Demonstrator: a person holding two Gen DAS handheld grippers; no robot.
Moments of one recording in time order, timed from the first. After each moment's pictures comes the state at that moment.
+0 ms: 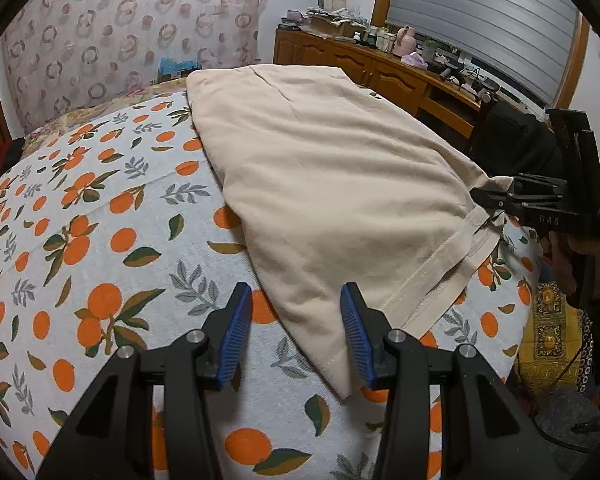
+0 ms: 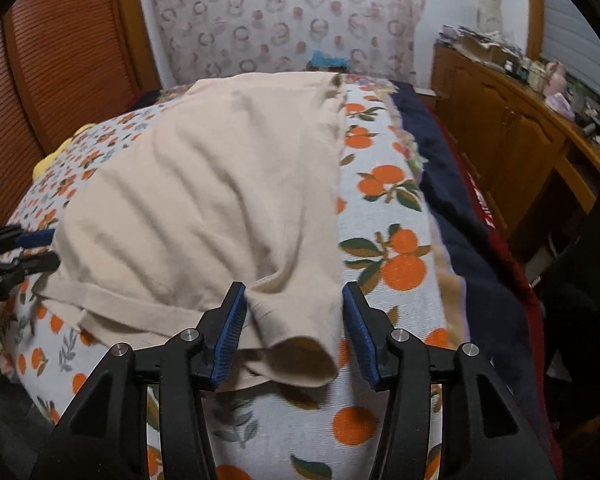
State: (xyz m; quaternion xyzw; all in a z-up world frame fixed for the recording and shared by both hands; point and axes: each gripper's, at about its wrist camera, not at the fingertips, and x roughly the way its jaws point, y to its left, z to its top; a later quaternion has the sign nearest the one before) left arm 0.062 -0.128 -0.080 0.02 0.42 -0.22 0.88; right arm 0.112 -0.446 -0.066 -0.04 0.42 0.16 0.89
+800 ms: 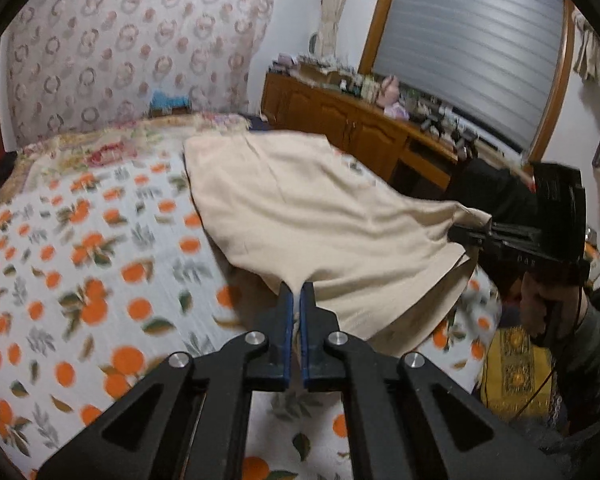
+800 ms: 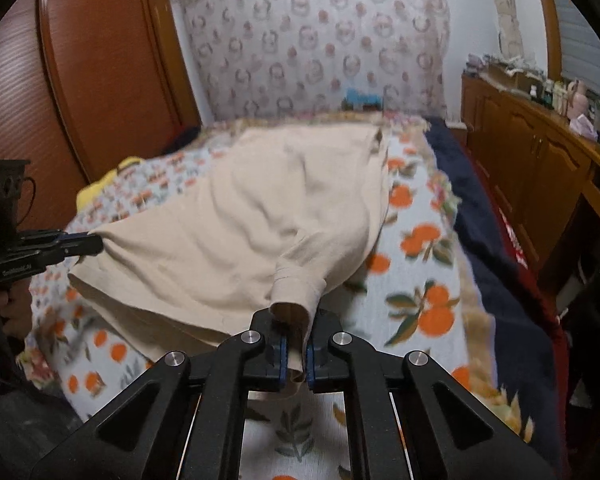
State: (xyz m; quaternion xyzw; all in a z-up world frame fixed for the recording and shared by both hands) left arm 0.069 -0.105 -0.020 -0.03 0.34 -0.25 0.90; right arm 0.102 -0.439 -0.025 0.00 0.35 0.22 0.91
